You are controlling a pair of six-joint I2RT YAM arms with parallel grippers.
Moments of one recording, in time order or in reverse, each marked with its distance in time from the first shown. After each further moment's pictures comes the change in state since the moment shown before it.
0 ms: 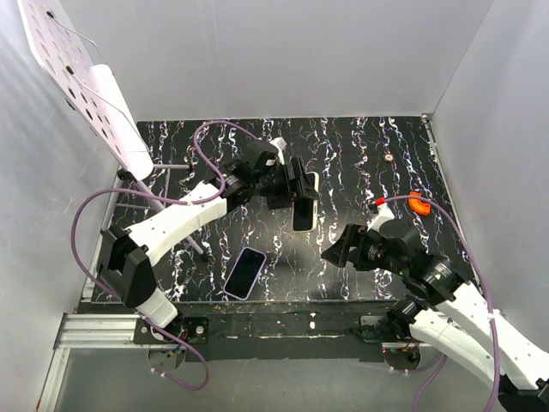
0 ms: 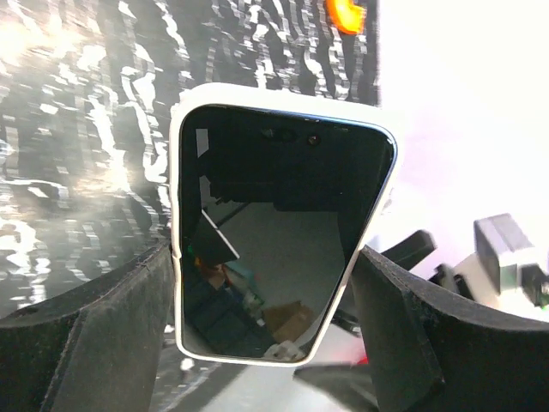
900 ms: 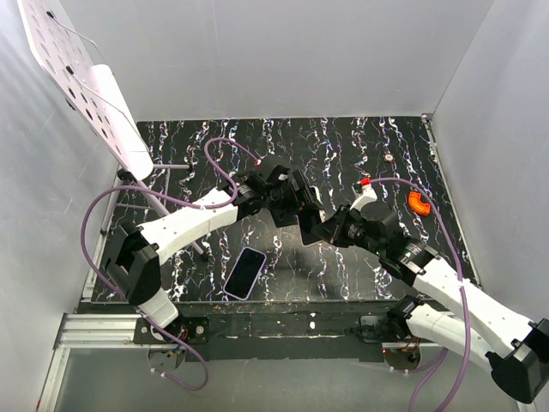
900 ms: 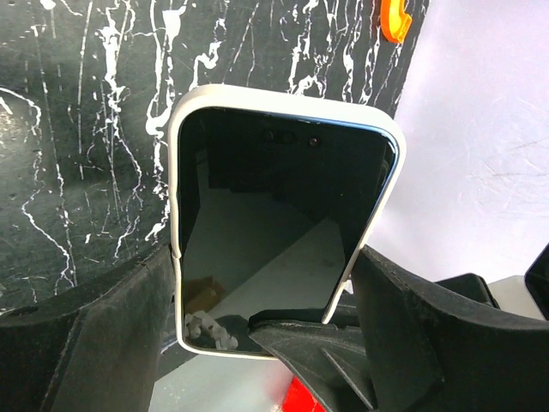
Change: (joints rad) left arm -0.074 0.045 -0.047 -0.002 -0.064 -0.341; right arm -0.002 0.218 -0.028 0.460 -0.005 0.014
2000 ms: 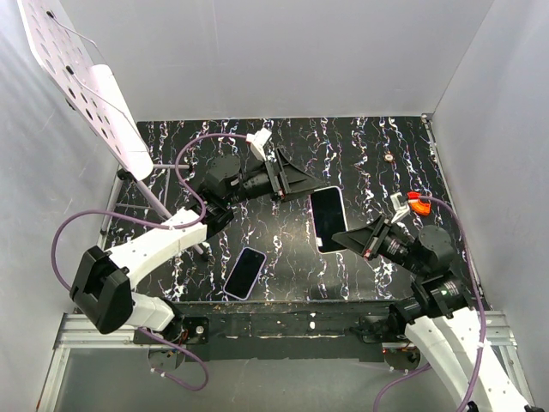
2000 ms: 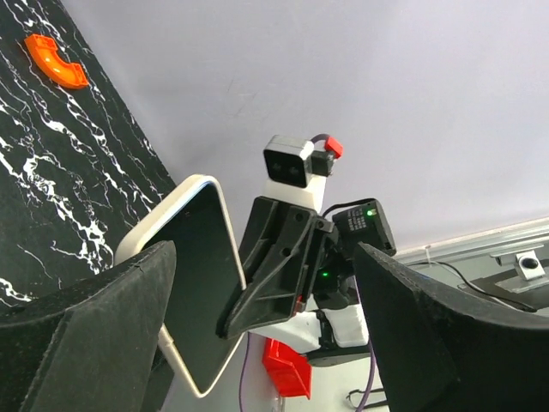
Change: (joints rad) left arm 0.111 -0.246 -0.316 0.869 0.382 0.011; right arm -0.352 -0.431 -0.159 0.072 -0.528 0.199
